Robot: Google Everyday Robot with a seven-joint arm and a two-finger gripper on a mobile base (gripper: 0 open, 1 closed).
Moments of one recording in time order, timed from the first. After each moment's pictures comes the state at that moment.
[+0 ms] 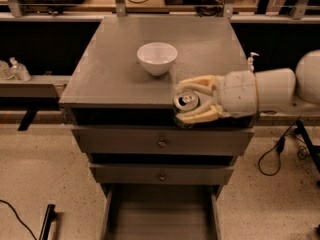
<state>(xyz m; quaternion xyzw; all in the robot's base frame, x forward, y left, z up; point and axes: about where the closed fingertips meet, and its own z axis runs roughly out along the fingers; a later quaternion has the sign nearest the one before) 0.508 -0.073 0.887 -0.65 0.48 0.23 0.54</state>
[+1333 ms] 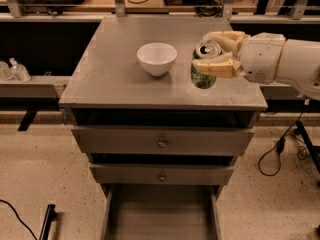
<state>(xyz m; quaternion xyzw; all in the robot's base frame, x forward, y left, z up) 0.579 -0.121 0.978 -0.49 0.58 0.16 0.63</state>
